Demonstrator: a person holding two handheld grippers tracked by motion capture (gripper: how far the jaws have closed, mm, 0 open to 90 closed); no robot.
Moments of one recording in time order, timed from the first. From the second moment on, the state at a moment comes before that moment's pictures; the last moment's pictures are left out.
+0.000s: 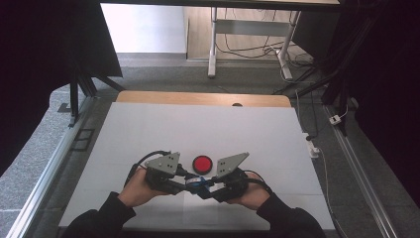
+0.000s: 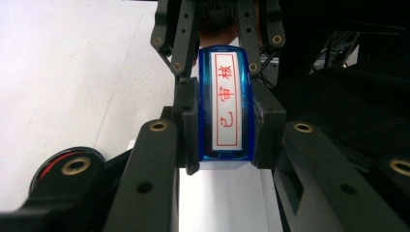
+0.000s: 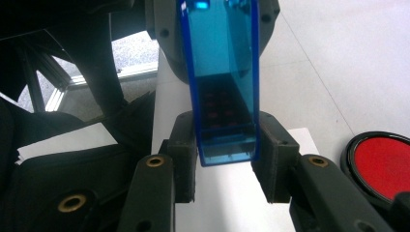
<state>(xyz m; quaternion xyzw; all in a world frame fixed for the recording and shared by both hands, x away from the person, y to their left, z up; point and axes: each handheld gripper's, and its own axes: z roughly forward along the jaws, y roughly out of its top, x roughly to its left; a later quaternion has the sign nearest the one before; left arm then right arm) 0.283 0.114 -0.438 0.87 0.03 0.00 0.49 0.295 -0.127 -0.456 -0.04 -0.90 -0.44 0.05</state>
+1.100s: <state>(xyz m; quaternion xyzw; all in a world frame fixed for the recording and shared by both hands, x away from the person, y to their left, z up) 0.286 0.130 -0.428 0.83 0.04 -0.01 0.56 0.293 -0.128 -0.455 -0.04 -0.91 -0.42 0.05</state>
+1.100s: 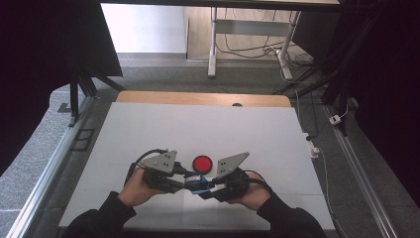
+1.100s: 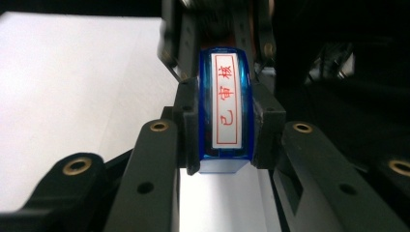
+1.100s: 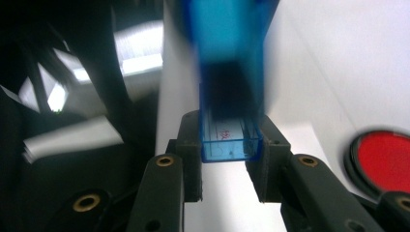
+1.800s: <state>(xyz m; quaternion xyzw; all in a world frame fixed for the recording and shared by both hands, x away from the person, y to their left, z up) 0.290 0.148 -0.429 0.83 0.10 0.01 0.55 0.291 -0.135 -0.457 -0.05 -0.91 -0.42 0.01</state>
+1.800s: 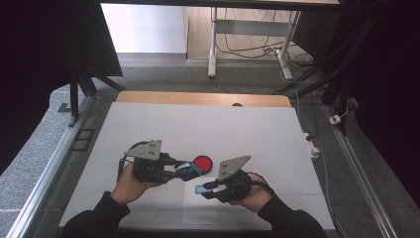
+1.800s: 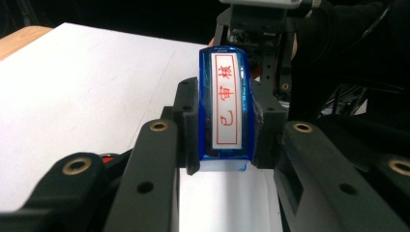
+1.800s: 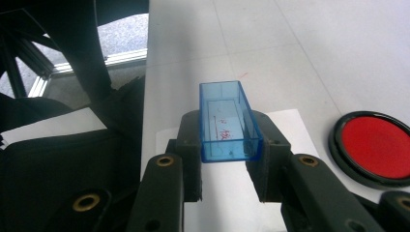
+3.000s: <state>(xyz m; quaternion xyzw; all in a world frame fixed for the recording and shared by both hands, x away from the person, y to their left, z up) 0.277 0.151 -0.441 0.84 0.16 0.04 0.51 0.283 -0.207 -0.434 -0.20 -0.87 -0.44 -0.10</state>
